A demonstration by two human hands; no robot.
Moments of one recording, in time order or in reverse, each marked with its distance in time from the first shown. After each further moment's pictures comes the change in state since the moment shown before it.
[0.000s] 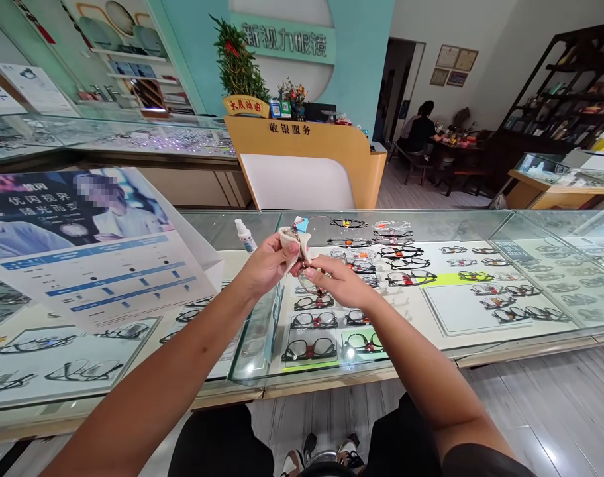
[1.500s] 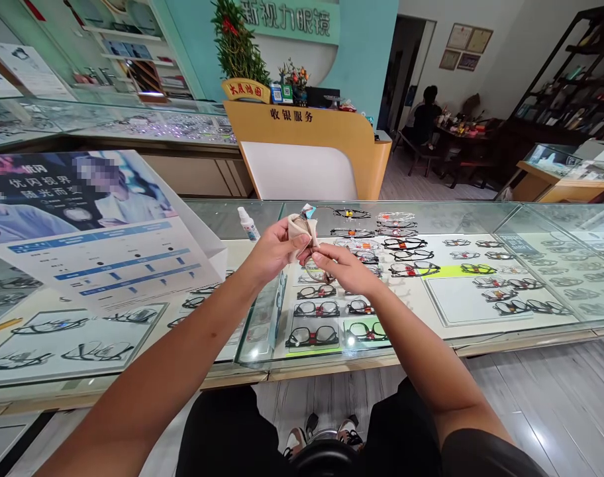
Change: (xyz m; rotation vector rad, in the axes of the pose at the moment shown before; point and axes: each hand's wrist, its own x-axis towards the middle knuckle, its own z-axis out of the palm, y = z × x) left_hand 0.002 -0.004 -0.001 0.076 -0.003 0.042; right_hand 0.003 0.001 -0.003 0.110 0.024 0.054
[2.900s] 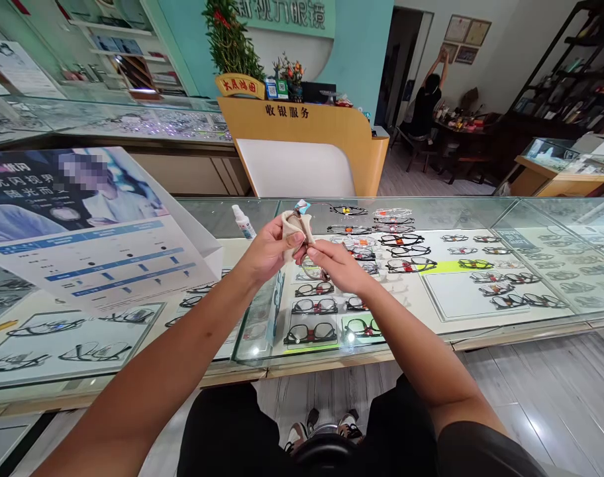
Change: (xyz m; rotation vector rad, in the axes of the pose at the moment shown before) left_hand -0.001 0.001 0.007 -0.079 -0.039 0.007; right_hand -0.001 -0.002 0.007 -0.013 0.055 -0.042
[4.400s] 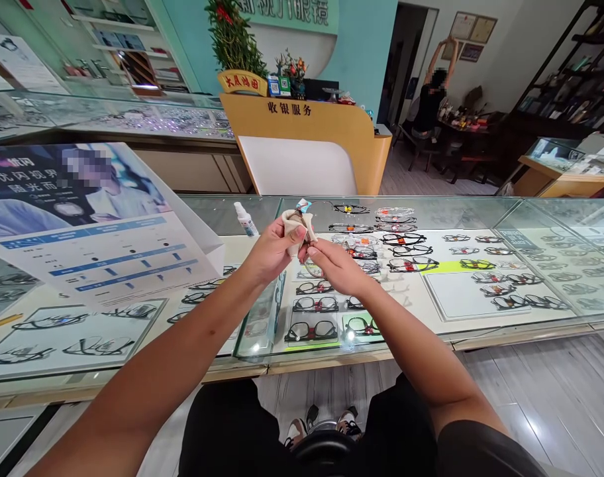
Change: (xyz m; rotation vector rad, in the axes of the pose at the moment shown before) left_hand 0.000 -0.006 0.006 -0.024 0.097 -0.003; right_hand -0.001 0.003 0.008 -0.130 0.020 -0.027
